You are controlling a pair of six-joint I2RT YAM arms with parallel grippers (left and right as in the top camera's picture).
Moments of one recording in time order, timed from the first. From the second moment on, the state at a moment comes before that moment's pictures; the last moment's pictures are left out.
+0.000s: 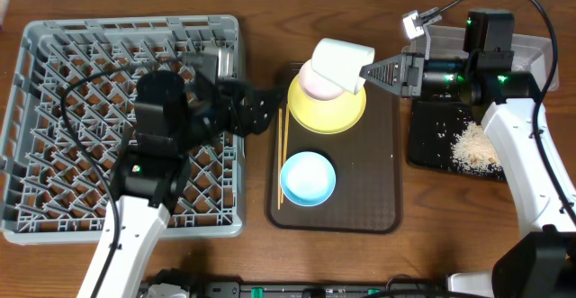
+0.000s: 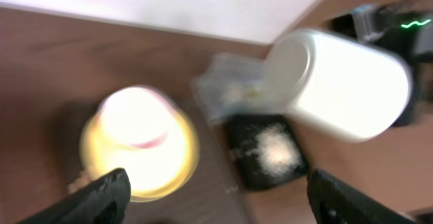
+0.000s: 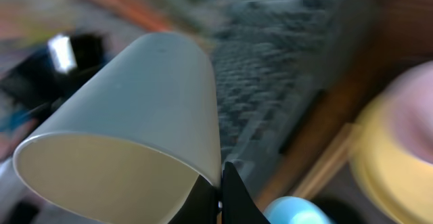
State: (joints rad) left arm -0.19 1.13 0.95 -0.18 0.68 -0.45; right arm 0.04 1.59 1.33 -0.52 -1.30 0.23
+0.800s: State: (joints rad) left arm -0.20 1.41 0.95 0.56 1.32 -1.01; right arm 0.08 1.59 1.33 -0.49 -1.53 0.23
